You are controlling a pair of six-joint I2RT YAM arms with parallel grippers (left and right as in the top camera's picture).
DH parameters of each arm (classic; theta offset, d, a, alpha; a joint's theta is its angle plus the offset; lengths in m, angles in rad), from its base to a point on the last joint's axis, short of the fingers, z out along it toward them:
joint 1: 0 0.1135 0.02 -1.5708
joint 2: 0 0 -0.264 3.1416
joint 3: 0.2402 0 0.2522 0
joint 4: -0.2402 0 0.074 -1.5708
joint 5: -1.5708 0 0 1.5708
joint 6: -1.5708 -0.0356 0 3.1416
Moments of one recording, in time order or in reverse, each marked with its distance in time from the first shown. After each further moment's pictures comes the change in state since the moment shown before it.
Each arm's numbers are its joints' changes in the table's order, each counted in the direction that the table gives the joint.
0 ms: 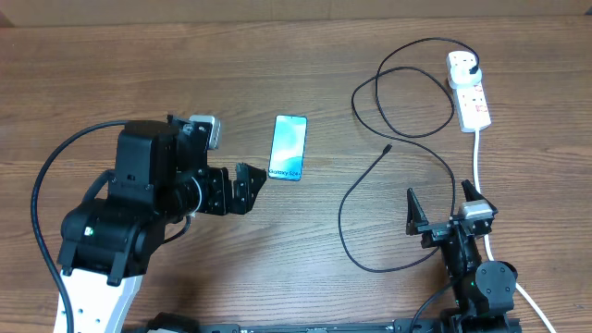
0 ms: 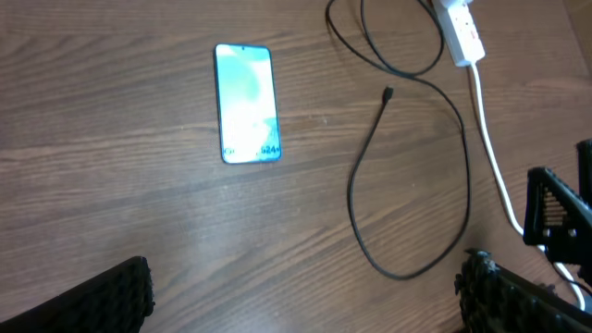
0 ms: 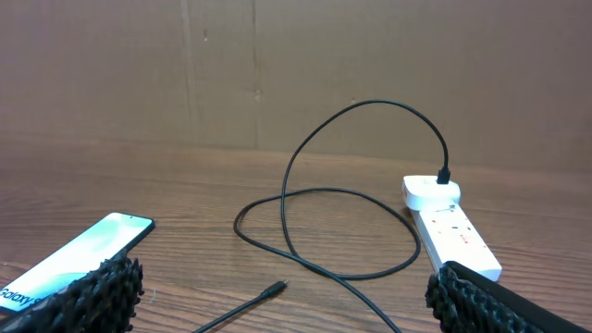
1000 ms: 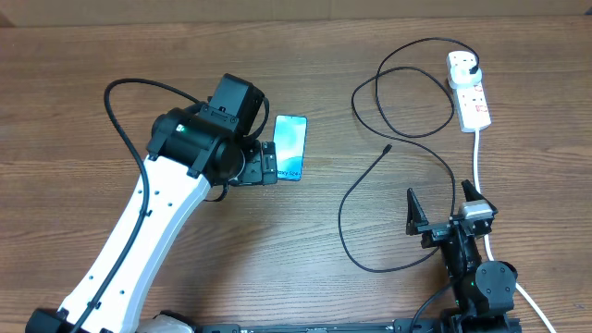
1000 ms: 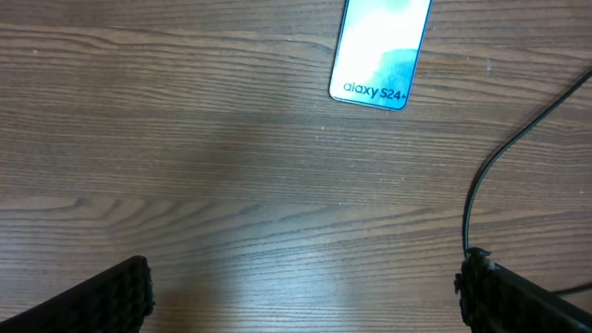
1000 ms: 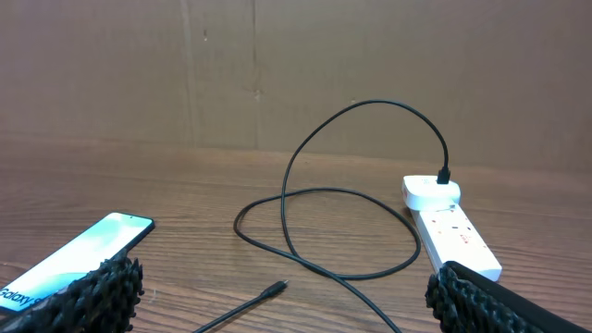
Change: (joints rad) left arm -0.196 0.434 0.258 -0.270 0.379 0.269; right arm 0.000 0.000 0.000 0.000 0.000 0.000
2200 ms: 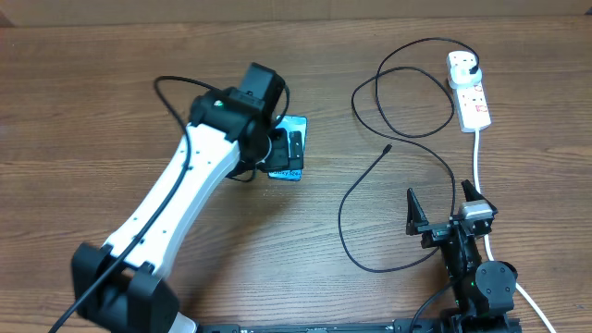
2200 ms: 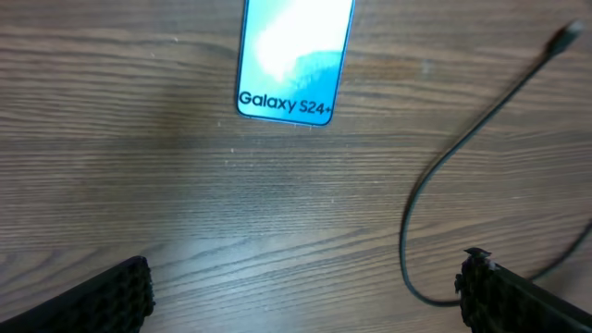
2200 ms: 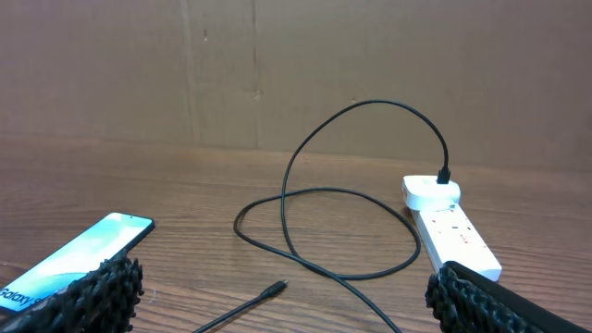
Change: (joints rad) left arm -0.011 0.189 0.001 0.165 -0.181 0.018; right arm 0.000 0.000 0.000 0.000 0.000 0.000
